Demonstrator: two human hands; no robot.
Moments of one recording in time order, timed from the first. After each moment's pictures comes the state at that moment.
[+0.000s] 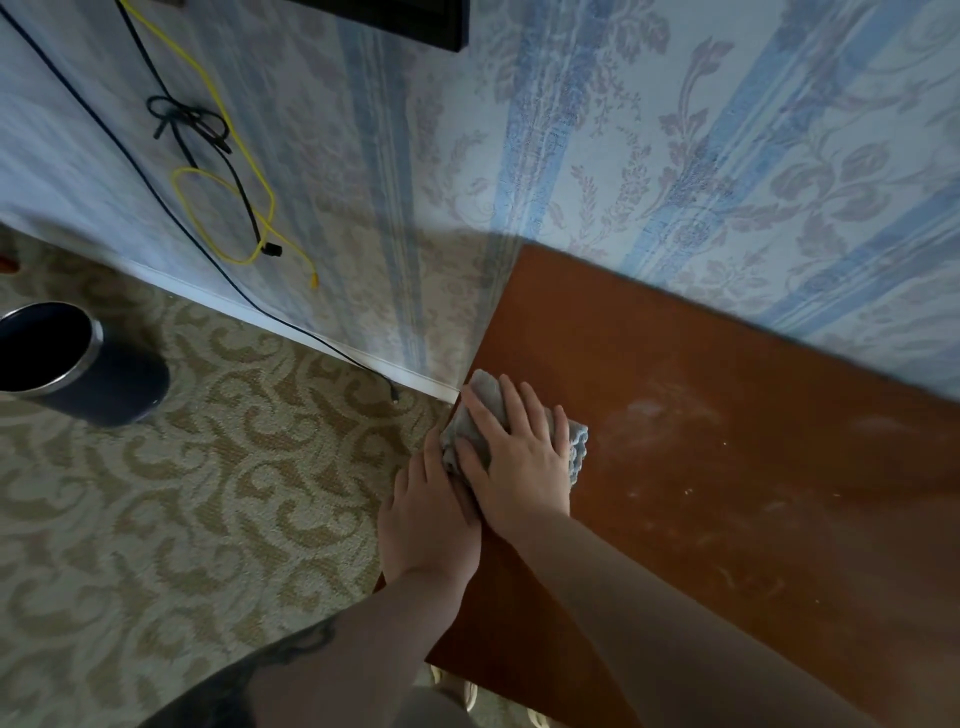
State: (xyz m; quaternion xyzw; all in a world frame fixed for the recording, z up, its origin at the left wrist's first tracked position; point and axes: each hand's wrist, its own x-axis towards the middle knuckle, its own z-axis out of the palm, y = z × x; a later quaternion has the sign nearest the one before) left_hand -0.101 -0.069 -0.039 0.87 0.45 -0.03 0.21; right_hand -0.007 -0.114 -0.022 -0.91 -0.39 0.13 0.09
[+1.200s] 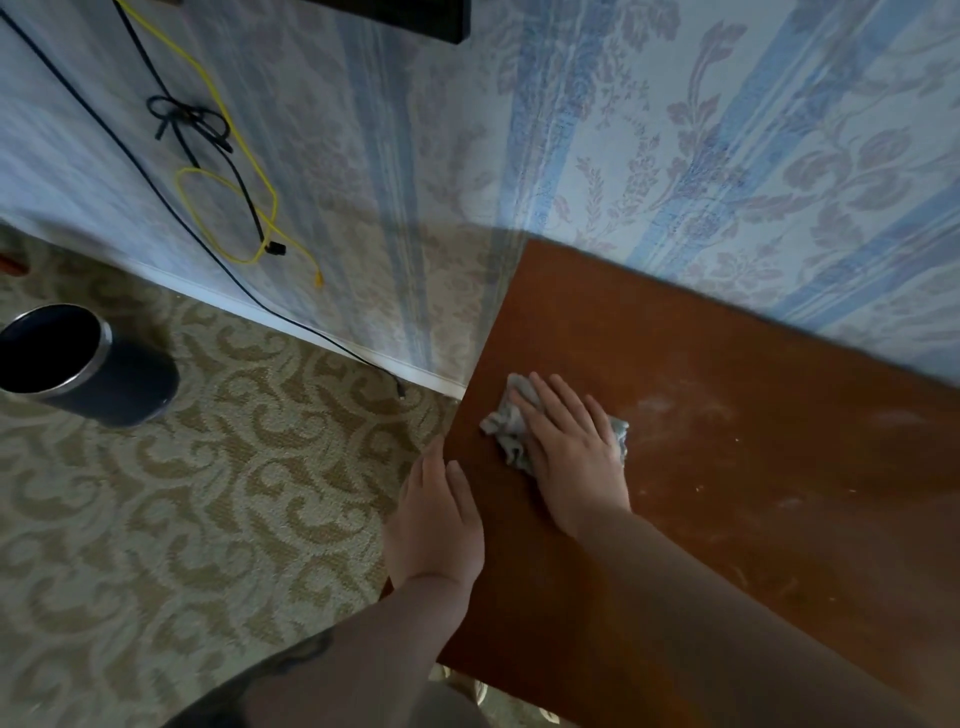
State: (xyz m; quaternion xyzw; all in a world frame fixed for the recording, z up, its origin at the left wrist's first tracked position) left_hand -0.102 -0.070 -0.026 0.81 0.50 0.02 0.30; right_hand 0.029 -0.149 -0.035 -0.90 -0.43 0.06 0.08
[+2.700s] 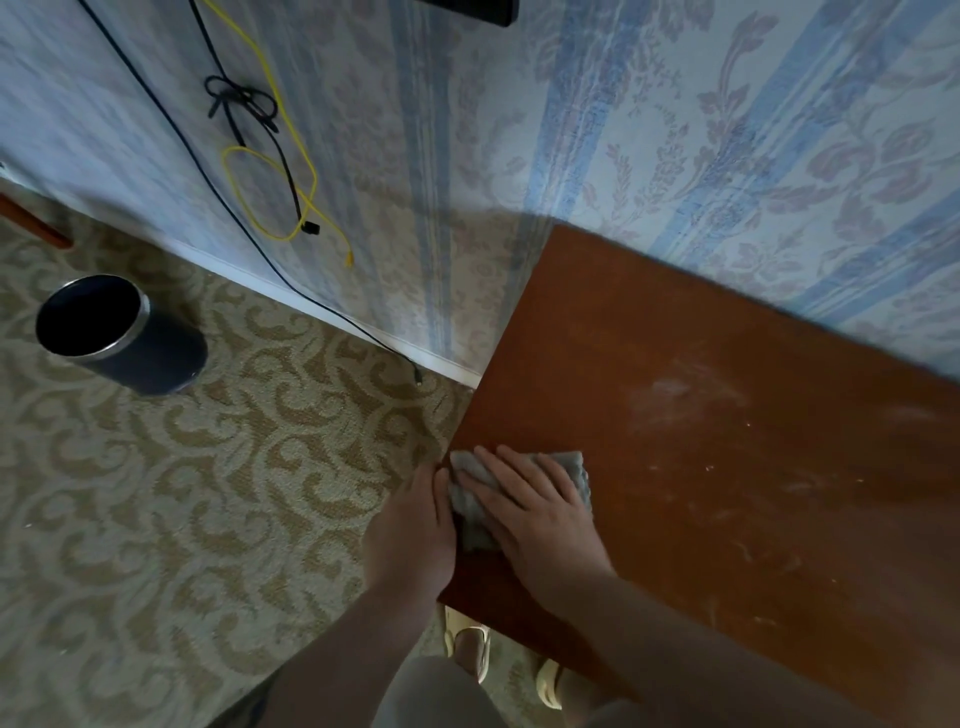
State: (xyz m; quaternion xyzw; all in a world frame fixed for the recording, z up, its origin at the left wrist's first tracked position) left_hand -0.163 -0.066 -0.035 0.82 0.48 -0.03 0.31; right_hand -0.053 -0.181 -0.033 -0.80 -0.59 0.09 0.08
